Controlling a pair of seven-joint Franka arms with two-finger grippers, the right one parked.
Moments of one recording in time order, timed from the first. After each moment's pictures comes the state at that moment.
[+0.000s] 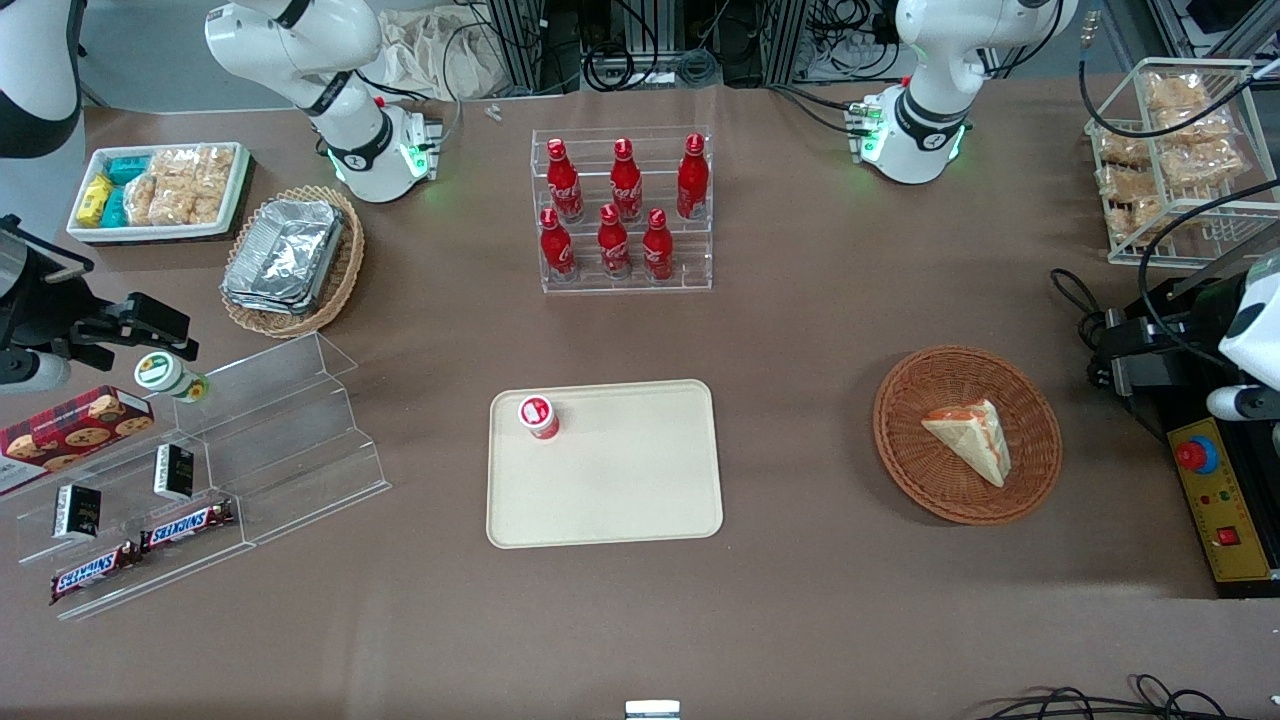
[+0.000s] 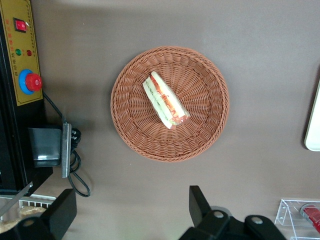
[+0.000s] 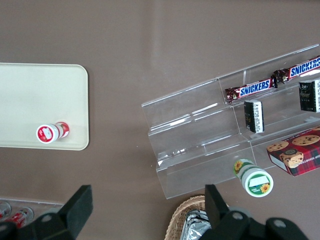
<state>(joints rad) 0.01 0.22 0.01 -1.41 0.00 1.51 -0.04</state>
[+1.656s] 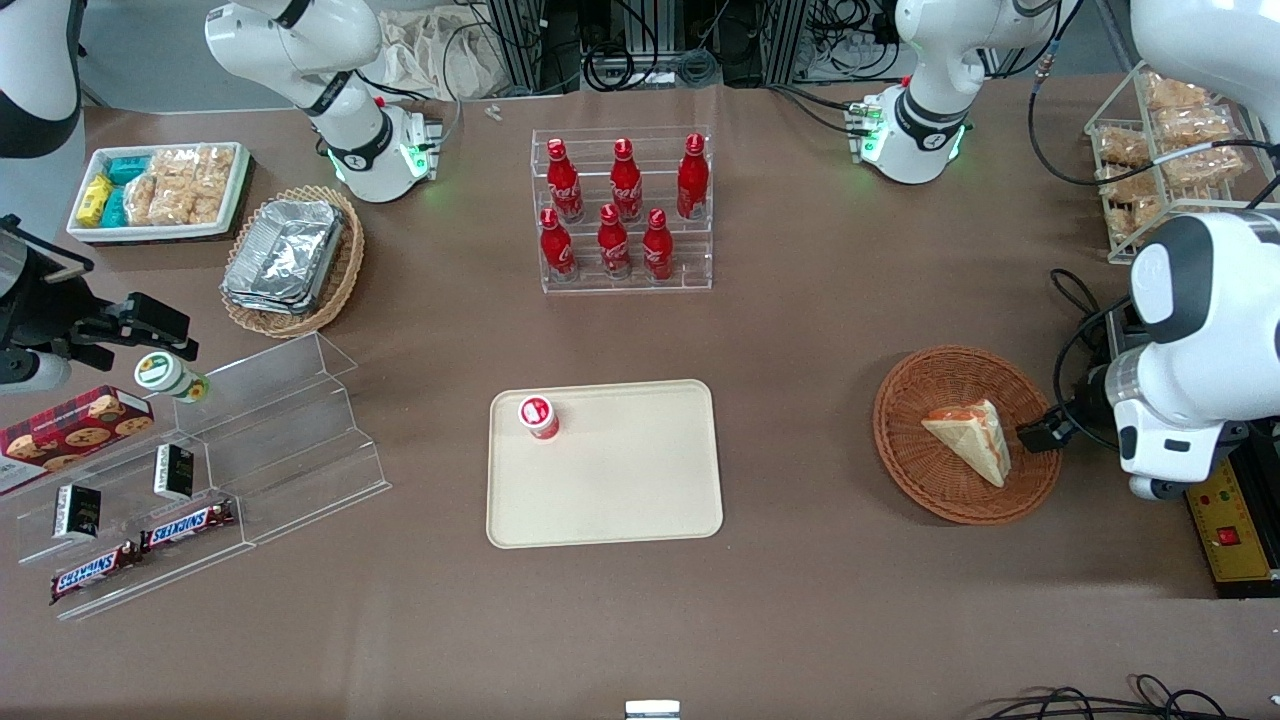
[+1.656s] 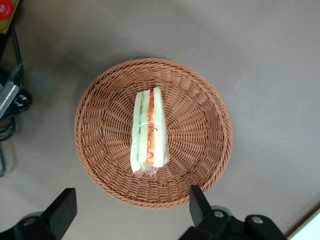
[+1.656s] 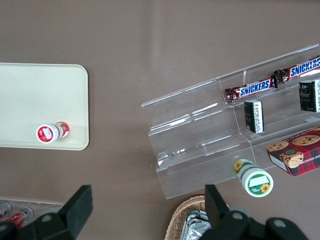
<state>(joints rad) -0.04 0.33 0.02 -1.63 0.00 1.85 -0.65</state>
